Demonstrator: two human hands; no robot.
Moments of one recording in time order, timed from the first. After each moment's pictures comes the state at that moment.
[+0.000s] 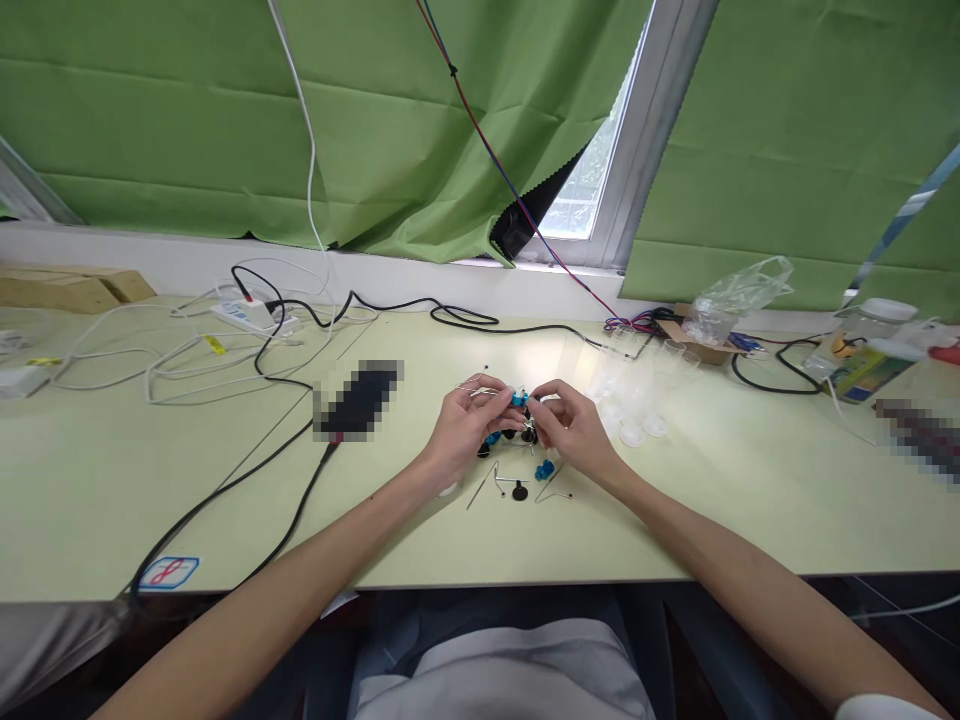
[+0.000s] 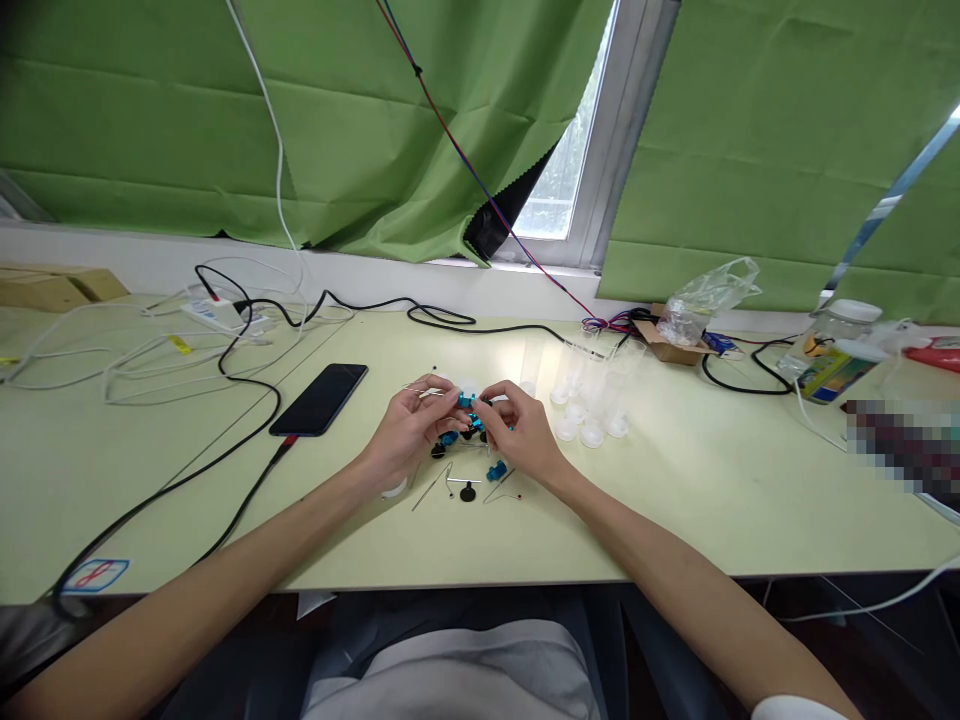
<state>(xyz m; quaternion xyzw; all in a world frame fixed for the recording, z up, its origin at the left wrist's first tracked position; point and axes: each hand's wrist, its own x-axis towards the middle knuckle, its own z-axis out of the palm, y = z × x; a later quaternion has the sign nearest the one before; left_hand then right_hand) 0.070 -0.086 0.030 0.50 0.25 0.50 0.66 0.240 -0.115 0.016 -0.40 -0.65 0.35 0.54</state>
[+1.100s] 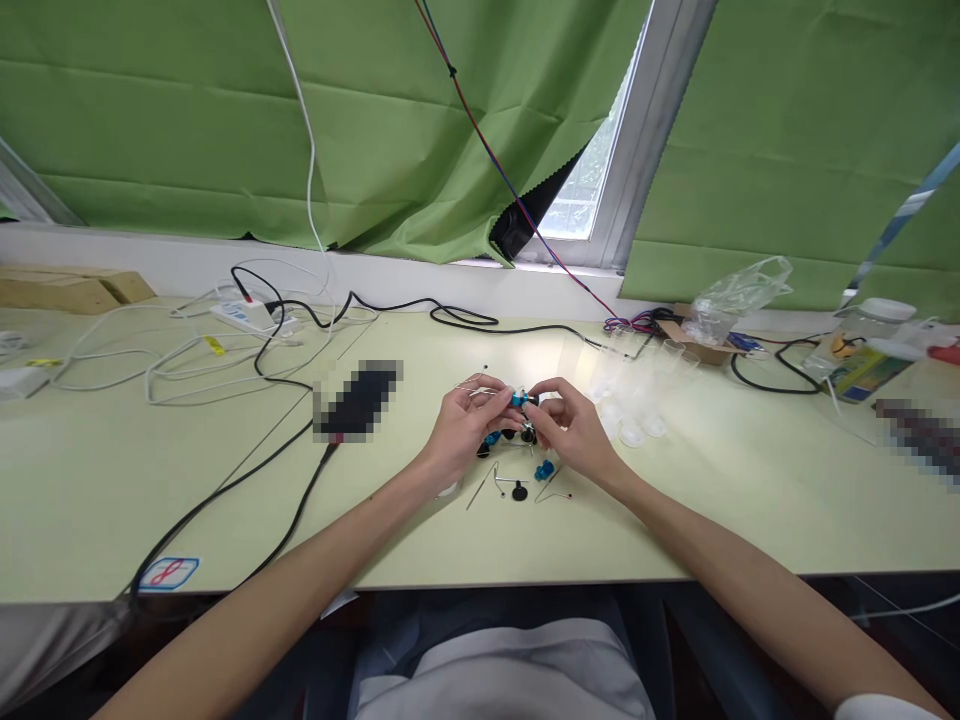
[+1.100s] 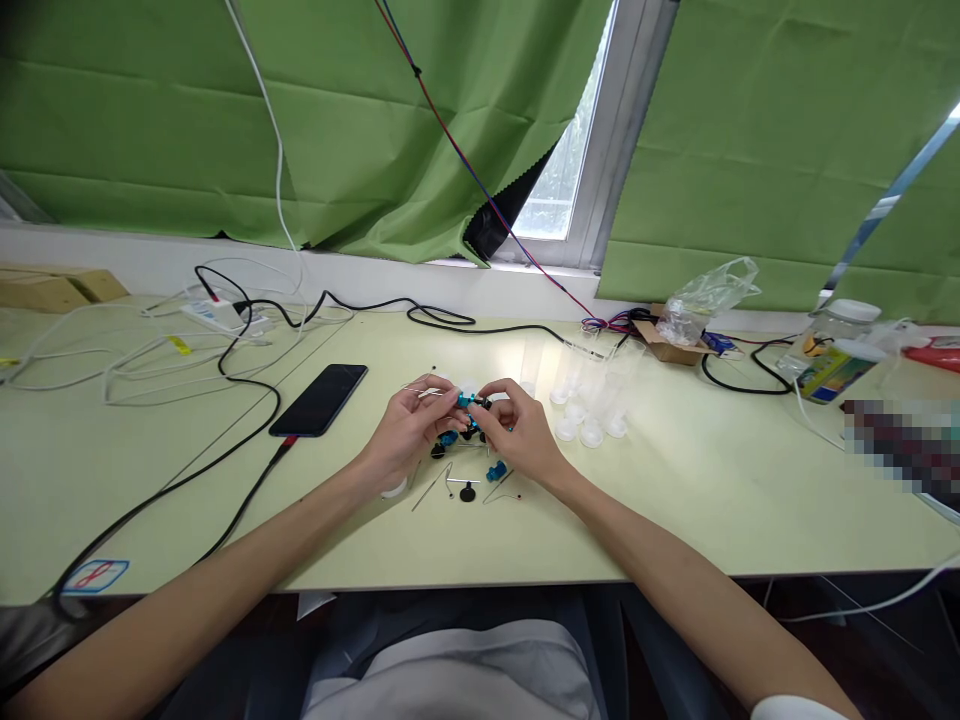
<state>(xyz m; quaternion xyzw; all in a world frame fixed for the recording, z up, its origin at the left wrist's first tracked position) 0.069 -0.086 0.031 0.51 0.25 0.50 0.66 0.240 -0.118 0.018 -0.41 -0.66 0.34 0.53</state>
